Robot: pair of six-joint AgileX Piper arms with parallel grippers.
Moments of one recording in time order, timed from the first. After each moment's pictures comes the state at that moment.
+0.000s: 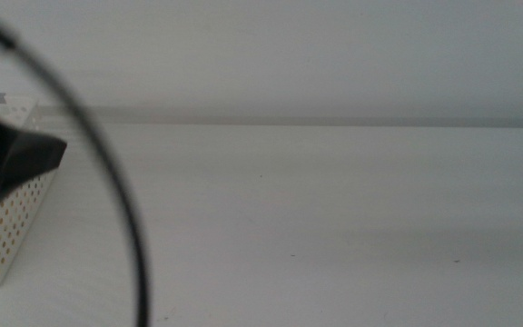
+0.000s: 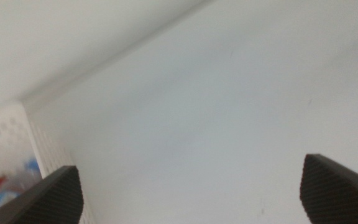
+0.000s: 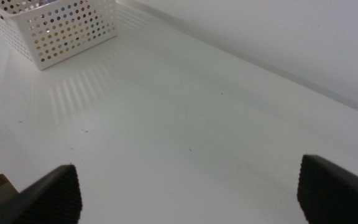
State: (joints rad) left arm -0.17 0.86 -1.14 -0.17 1.07 0.39; right arm 0.66 0.40 -0.66 0.08 0.77 -0.12
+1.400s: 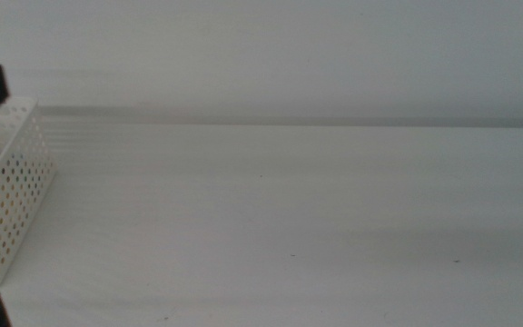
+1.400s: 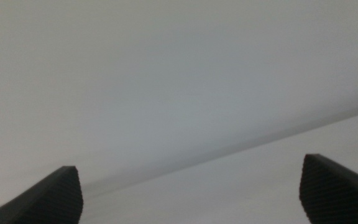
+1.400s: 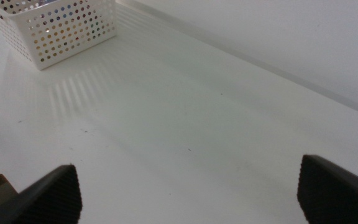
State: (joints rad) left arm -0.28 0.54 -0.86 -0.04 0.58 0.07; right arm 0.66 0.40 -0.66 0.08 0.77 -0.12
